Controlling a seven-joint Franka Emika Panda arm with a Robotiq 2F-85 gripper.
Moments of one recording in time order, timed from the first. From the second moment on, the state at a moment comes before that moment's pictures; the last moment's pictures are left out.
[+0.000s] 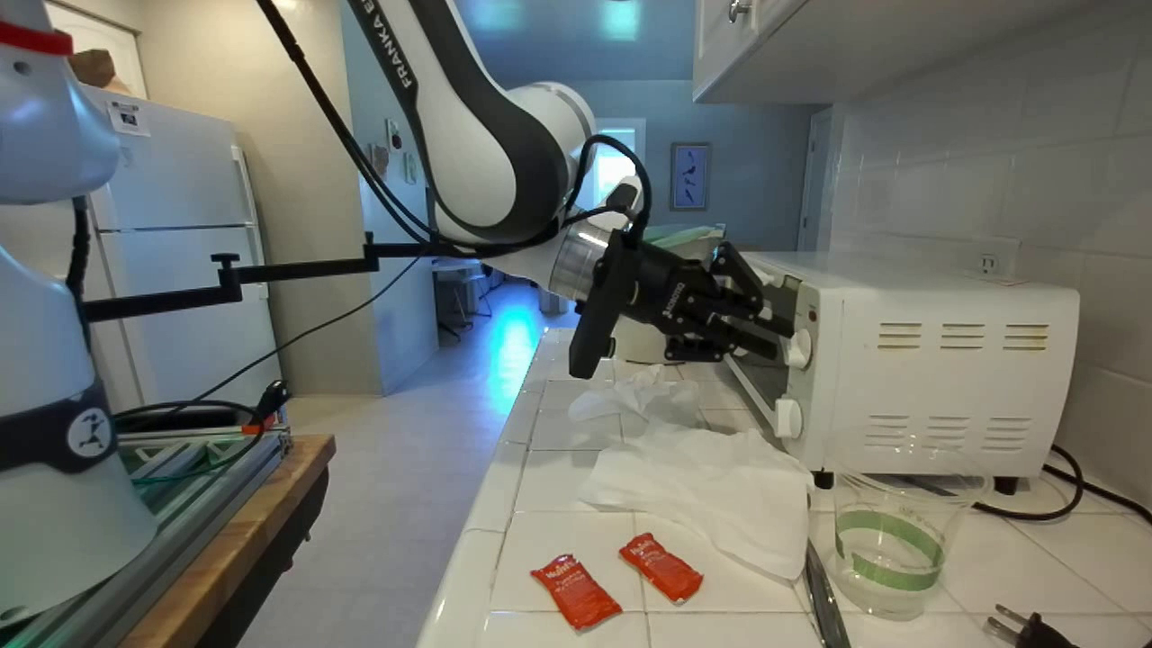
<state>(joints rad) -0.03 0.22 0.16 -2.40 -2.51 2.38 1.58</state>
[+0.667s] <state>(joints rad) -0.03 0.22 0.16 -2.39 -2.51 2.37 1.58</state>
